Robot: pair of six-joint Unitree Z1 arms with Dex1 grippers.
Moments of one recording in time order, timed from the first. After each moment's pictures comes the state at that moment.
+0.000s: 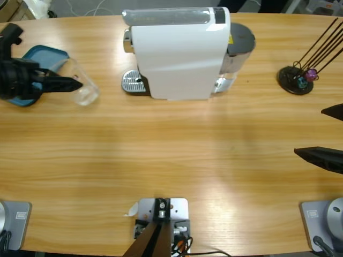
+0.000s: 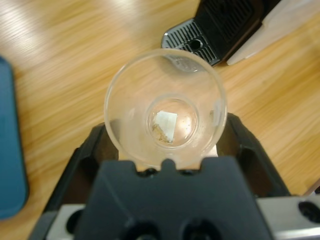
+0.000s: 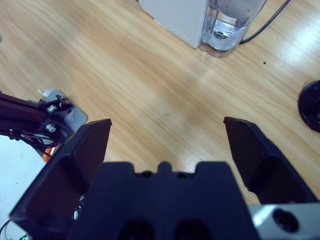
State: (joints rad) arm 0 -0.52 1.39 -0.73 0.14 -0.11 -0.06; arm 1 1.05 0.93 -0.86 0.75 -0.14 0.30
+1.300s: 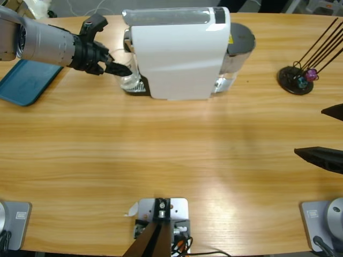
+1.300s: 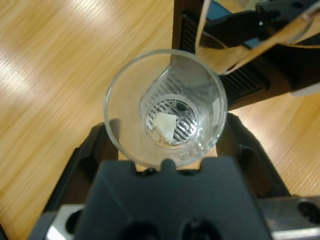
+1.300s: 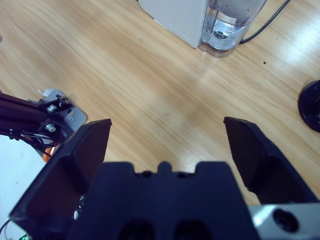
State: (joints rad) arm 0 -0.56 1.81 -1.01 0.06 -0.18 0.18; arm 1 1.05 0.93 -0.86 0.75 -0.14 0.30
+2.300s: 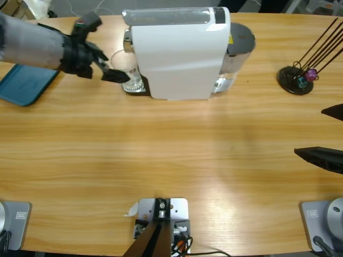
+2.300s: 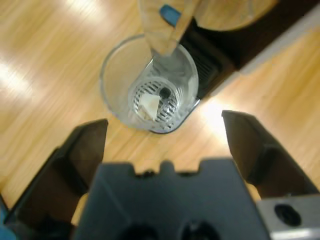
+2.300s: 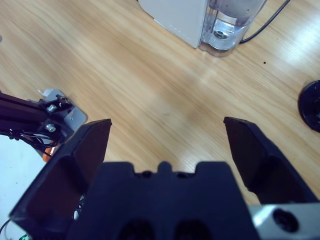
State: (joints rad) arm 0 -0.60 1.70 -0.99 0.15 -0.15 0.18; arm 1 1.05 0.93 -0.86 0.75 -0.14 0.30
